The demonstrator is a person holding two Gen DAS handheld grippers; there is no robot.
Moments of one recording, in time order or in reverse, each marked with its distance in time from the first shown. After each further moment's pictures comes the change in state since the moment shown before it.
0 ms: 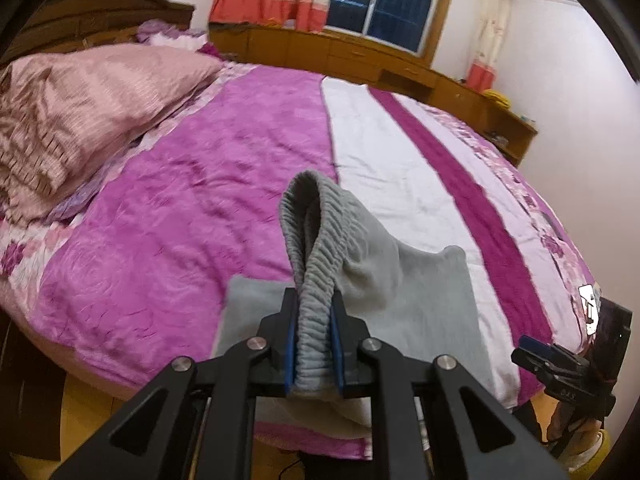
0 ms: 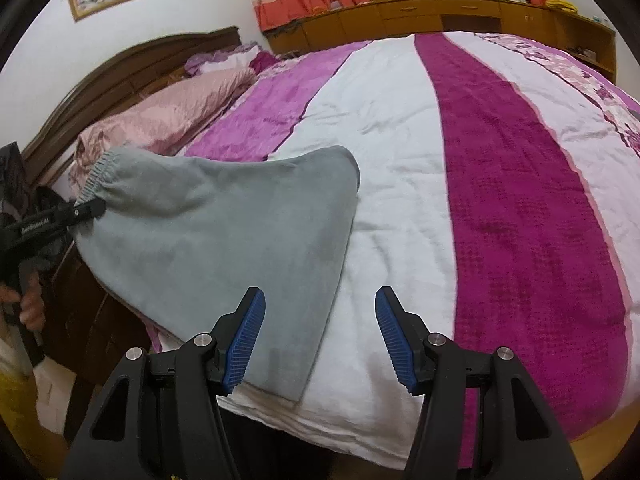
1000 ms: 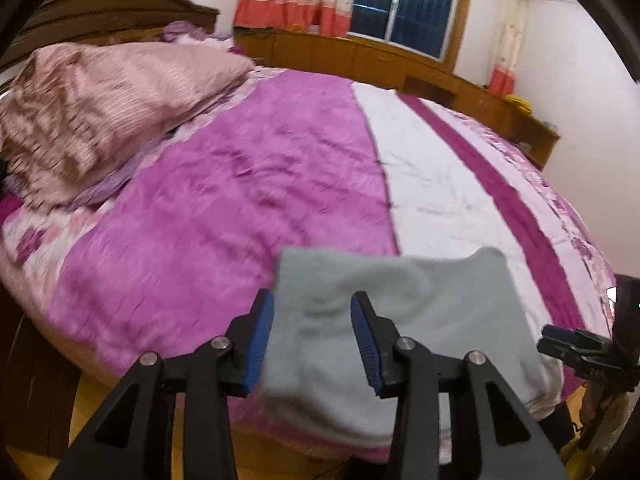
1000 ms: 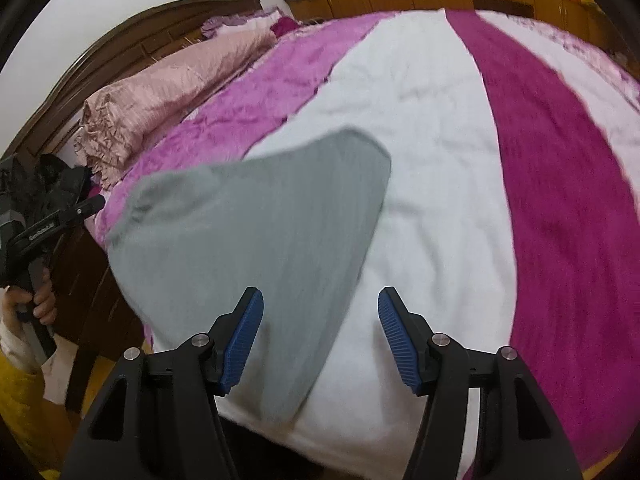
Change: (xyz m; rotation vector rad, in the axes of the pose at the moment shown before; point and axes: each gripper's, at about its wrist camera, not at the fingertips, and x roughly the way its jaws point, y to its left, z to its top) left arm 0.020 0.039 -0.014 0.000 -0.045 0.067; right arm 0.043 0.009 0.022 -0.060 0.091 0.043
